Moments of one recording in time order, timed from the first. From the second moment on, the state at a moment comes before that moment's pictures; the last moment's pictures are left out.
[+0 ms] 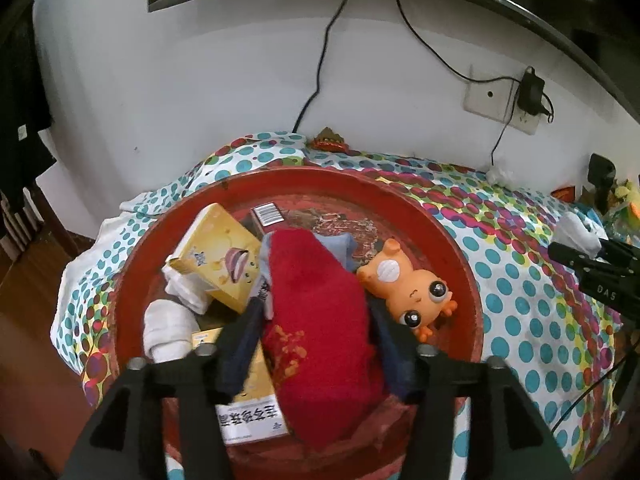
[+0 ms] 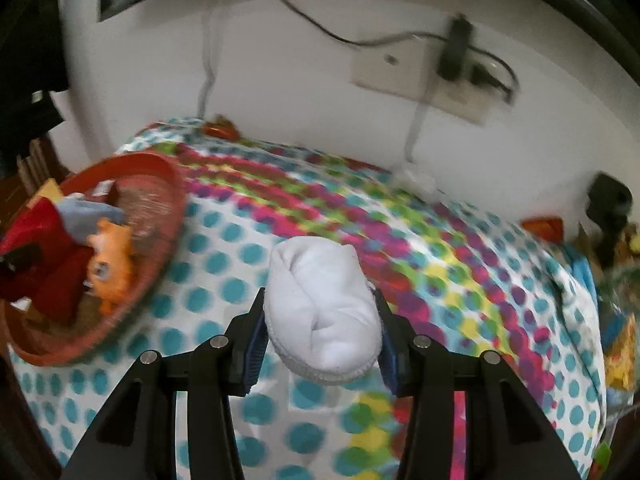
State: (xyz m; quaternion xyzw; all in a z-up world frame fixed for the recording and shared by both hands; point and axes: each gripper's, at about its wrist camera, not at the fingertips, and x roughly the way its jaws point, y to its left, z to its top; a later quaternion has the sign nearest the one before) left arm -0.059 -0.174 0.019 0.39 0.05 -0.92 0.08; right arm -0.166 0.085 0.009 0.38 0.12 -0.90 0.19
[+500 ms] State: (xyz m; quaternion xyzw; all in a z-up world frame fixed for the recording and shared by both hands) left arm -0.021 -0.226 0.032 0.39 0.05 -0.91 0.14; right arm -0.133 -0.058 0.030 0.36 0.14 -0.86 0.32
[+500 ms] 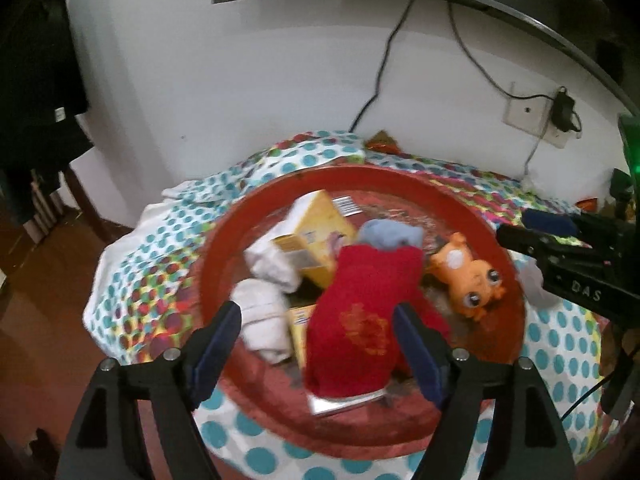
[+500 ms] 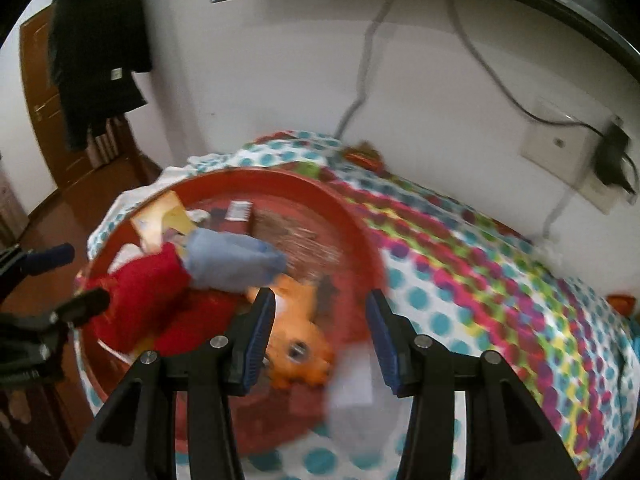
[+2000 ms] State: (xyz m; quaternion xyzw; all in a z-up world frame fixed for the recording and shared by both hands) left arm -0.025 -0.215 0.026 0.41 0.03 -0.90 0.14; right arm -0.136 -0.048 0.020 0.39 0.15 -0.86 0.28
